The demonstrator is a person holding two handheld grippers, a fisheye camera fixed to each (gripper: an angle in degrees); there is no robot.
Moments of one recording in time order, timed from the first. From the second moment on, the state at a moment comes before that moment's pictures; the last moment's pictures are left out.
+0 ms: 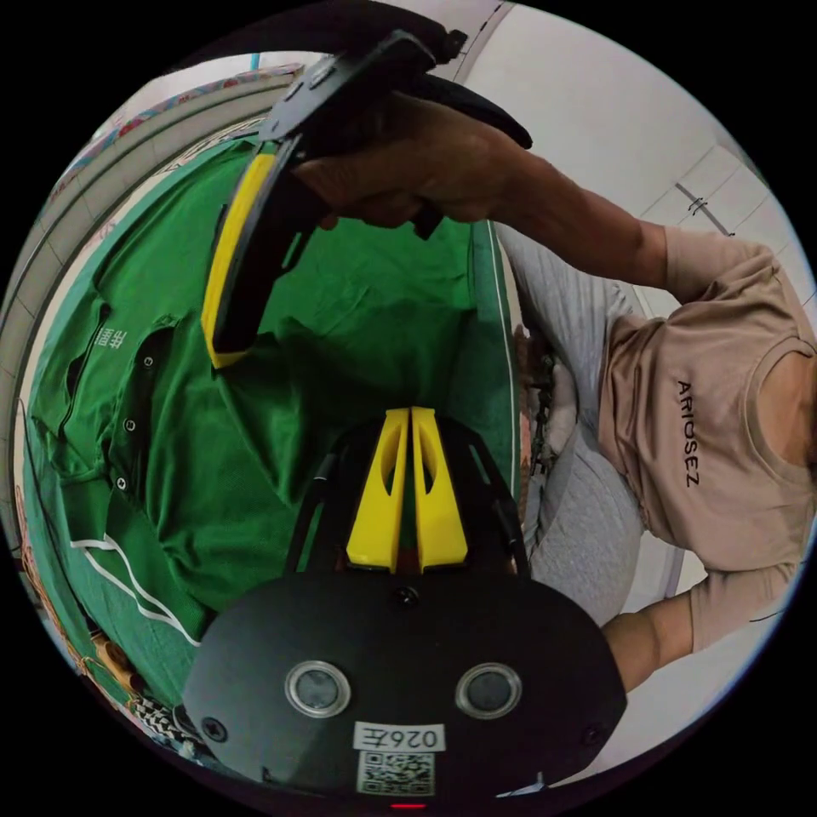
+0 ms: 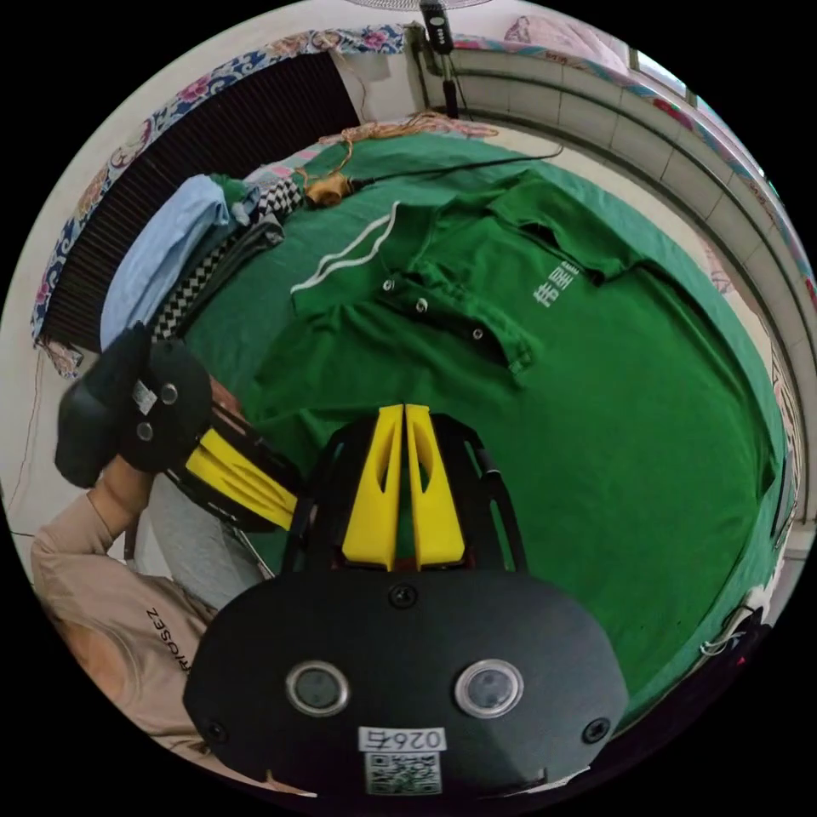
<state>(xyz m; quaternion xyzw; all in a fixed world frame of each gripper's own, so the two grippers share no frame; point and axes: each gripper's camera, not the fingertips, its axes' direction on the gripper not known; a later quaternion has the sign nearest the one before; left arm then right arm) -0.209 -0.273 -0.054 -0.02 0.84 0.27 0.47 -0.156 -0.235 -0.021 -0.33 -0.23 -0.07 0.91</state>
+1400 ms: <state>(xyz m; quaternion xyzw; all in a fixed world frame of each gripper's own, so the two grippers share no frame) -0.150 -0.528 0.385 -0.31 0.73 -0.13 0.60 0.063 -0.276 0.261 -0.27 -0.30 0.17 0.90</state>
